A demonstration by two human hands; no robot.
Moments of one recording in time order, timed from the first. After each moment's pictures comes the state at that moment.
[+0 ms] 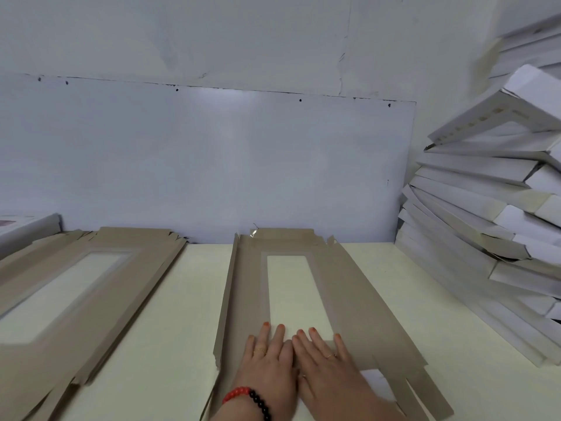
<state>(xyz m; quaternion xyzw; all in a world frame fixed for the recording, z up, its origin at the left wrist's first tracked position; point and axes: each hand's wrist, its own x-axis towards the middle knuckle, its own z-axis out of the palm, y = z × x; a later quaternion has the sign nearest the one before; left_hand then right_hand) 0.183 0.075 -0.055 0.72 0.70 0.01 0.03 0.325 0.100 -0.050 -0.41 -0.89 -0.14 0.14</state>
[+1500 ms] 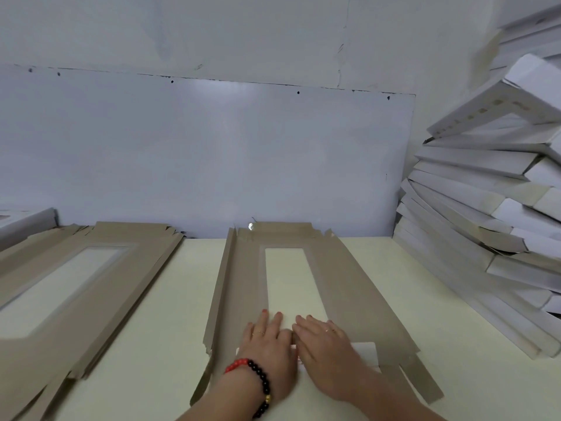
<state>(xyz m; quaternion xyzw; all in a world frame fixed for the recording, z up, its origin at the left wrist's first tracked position) 0.183 0.087 -0.042 0.71 0.70 0.00 0.05 0.325 0.127 -0.043 -0.42 -0.90 0.03 0.11</state>
